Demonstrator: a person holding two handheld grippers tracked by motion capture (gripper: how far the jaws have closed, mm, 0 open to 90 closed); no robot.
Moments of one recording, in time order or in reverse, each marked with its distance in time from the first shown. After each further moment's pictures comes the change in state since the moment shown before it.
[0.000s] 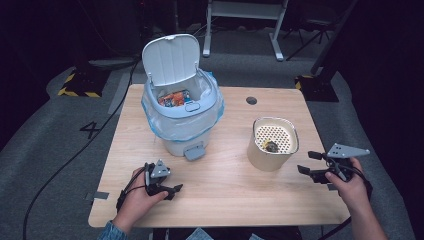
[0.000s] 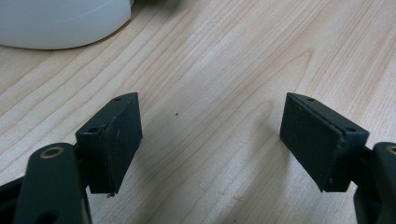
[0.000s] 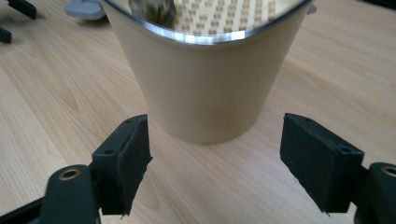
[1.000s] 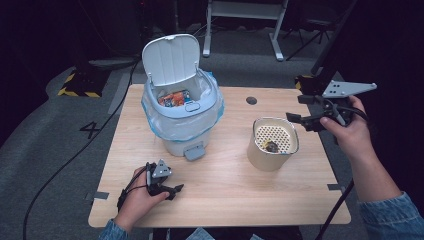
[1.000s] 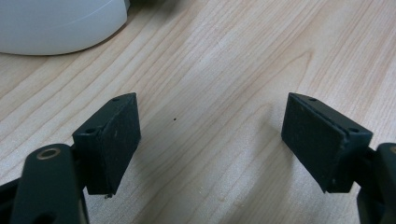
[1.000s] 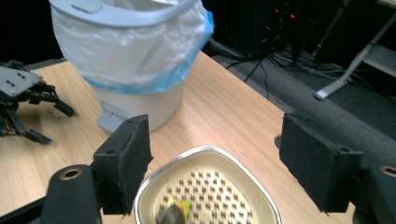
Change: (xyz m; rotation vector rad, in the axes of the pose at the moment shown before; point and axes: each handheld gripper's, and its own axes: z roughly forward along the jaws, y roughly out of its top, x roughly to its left) left arm -0.001 0.002 0.003 0.006 0.000 0.020; right arm 0.021 0.193 -0.024 -0.109 0.019 -0.175
